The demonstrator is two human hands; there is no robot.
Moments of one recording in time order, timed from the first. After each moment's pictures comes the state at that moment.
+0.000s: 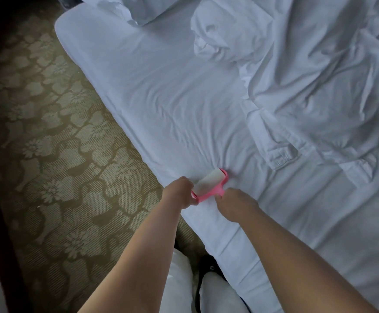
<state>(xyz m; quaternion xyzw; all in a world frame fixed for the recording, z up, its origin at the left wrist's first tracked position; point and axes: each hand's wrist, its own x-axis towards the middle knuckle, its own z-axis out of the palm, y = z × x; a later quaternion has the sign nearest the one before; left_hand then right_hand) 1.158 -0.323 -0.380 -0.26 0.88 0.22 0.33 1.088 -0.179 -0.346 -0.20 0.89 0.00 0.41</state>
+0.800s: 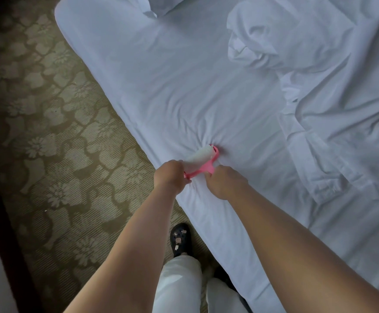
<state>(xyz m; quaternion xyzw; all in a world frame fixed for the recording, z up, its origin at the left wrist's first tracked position) 1.114 -0.466 -0.390 -0.34 0.90 0.16 0.23 1.032 -0.346 -0.358 -0.23 0.88 -0.03 0.41</state>
